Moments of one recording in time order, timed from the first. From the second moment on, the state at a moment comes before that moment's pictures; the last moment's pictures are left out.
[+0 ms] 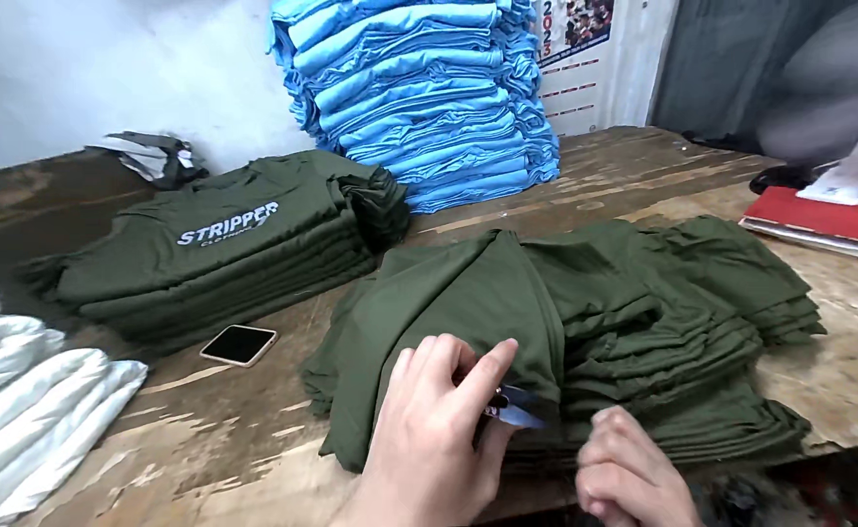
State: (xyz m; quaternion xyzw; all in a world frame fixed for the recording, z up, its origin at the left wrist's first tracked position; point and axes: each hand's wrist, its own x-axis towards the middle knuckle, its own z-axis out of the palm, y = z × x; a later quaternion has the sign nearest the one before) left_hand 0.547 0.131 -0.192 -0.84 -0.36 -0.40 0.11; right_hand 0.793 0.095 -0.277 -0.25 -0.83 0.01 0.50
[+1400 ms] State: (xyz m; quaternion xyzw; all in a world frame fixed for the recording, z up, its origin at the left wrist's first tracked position) left_hand 0.544 0.110 -0.210 -0.86 -0.38 -0.31 0.15; right_hand 0.733 0.102 -0.296 -0.41 -0.64 -0.04 0.65
